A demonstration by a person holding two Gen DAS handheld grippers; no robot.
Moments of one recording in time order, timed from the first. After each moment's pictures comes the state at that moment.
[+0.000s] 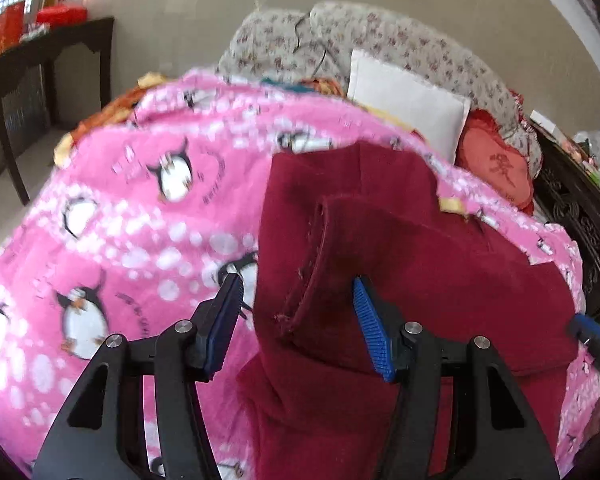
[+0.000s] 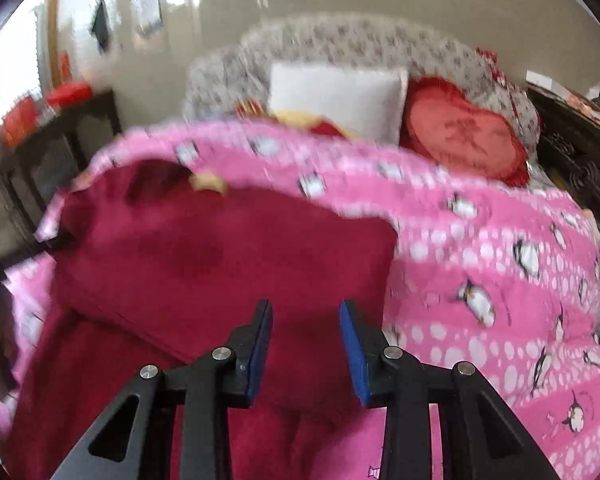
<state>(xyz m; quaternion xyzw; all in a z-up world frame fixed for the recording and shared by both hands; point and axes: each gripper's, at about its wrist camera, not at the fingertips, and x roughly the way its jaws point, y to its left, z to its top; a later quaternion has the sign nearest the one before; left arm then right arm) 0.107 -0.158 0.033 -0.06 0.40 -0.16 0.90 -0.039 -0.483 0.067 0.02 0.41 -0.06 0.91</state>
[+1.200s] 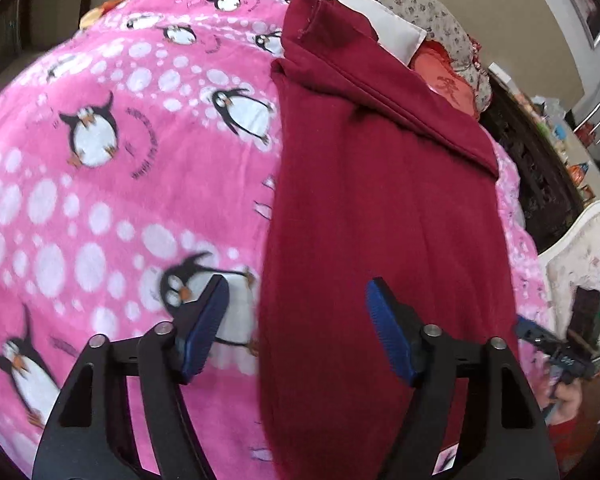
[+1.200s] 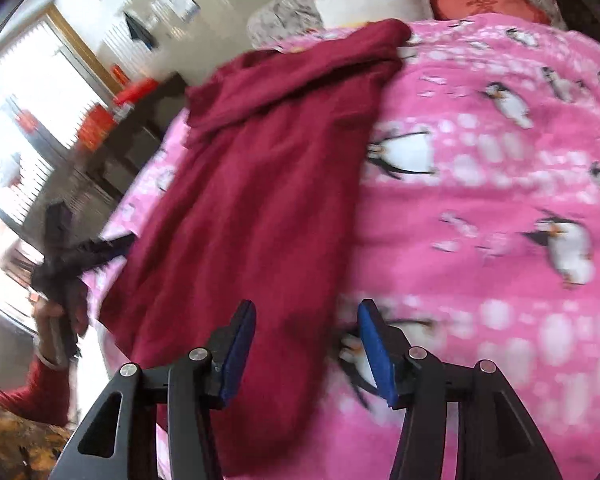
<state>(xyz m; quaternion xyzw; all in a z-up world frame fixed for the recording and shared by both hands) -0.099 -0.071 0.004 -0.11 0.51 -0.25 0.81 -0.263 -0.462 0.009 0.21 0.44 0.13 0.86</state>
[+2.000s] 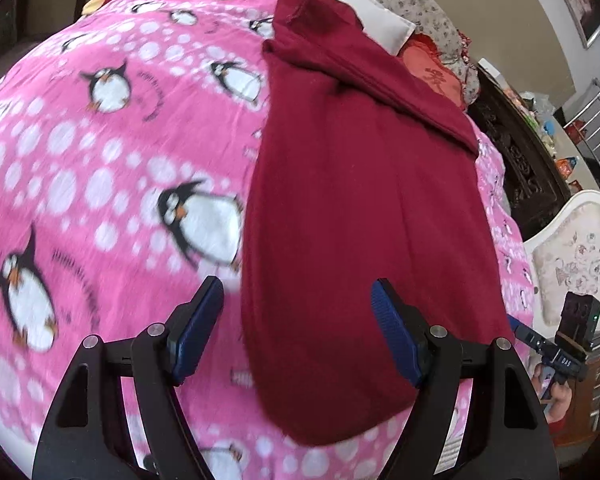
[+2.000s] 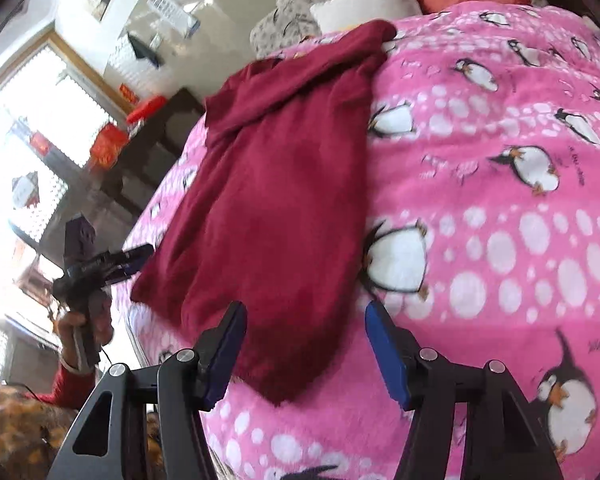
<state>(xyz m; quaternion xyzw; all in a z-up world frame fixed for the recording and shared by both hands) -0.135 -0.058 0.004 -0.11 0.52 -0.26 0.81 -0.308 -0.463 0.017 0.24 0.43 0.13 0.86</state>
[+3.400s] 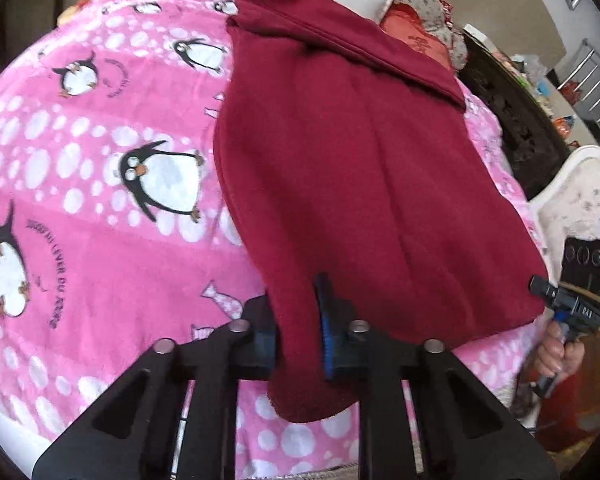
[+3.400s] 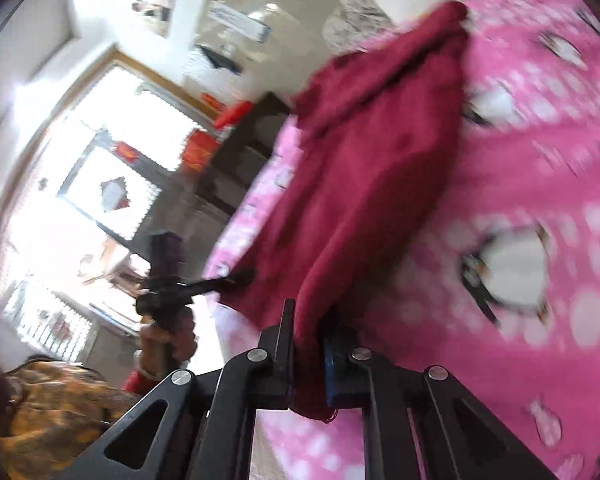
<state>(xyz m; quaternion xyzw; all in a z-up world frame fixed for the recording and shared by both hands) -0.156 -0.078 -0.001 -0.06 0.53 -0.29 0.79 -0.290 -0.448 0.013 0.32 0.37 0.31 0.82</state>
